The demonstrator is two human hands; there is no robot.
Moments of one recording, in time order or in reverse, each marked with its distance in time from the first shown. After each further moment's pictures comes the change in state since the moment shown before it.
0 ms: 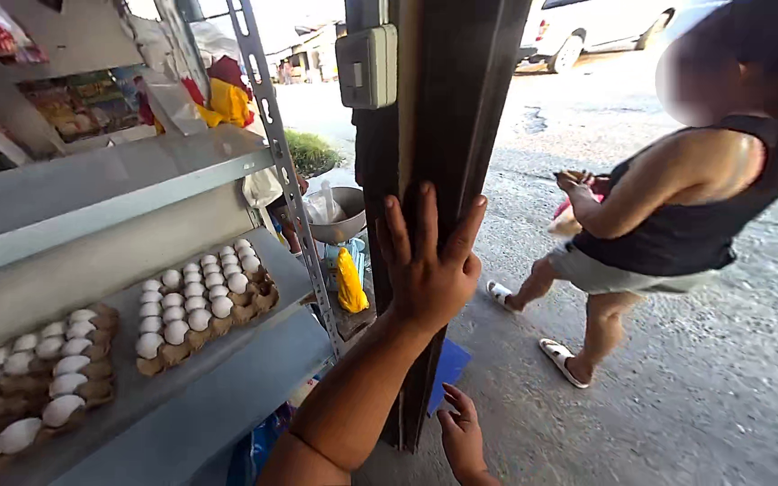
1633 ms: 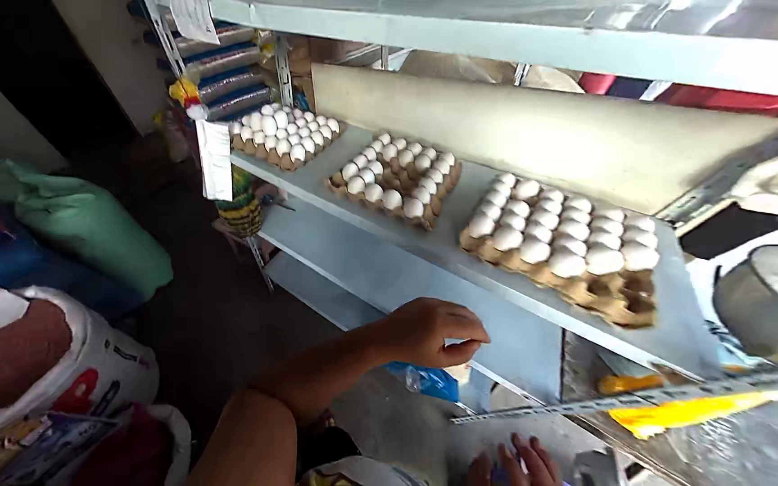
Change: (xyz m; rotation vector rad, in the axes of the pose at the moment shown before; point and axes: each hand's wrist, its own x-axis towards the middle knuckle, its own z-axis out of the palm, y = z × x) left_hand -0.168 -0.177 -0.389 -0.063 -0.537 -0.438; right_hand -0.104 -0.056 0.169 0.017 -0.696 -1.411
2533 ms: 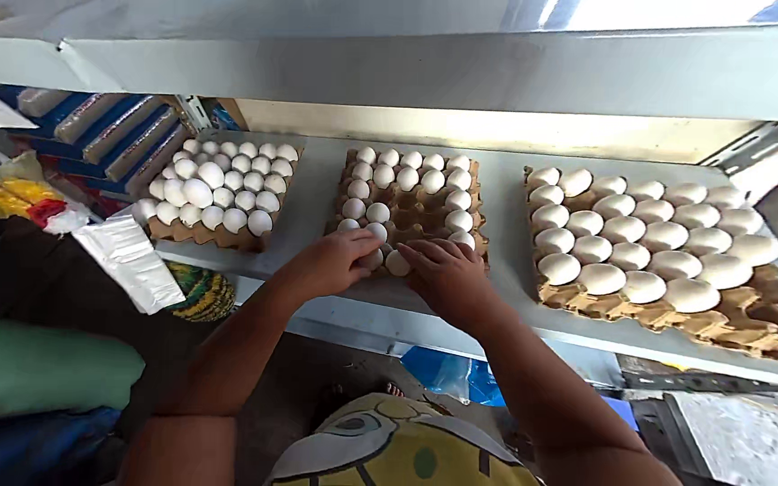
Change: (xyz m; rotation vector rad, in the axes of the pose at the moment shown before) left_hand 0.017 -0.248 -0.265 0.306 -0.501 -0.380; right_hand 0.337 0.003 0.292 0.031 -0.729 0.105
